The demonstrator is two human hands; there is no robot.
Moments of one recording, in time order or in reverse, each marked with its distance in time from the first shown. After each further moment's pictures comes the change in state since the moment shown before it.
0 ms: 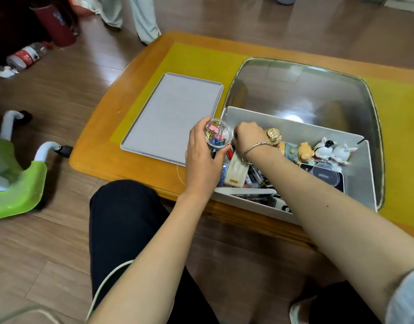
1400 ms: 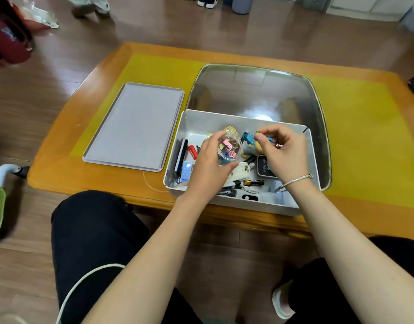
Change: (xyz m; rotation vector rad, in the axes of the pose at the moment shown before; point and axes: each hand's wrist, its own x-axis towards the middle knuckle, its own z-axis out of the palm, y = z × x) left_hand -0.026 0.032 0.056 0.008 -0.353 0.097; right_hand -0.123 0.096 -0.043 0.847 0.637 0.020
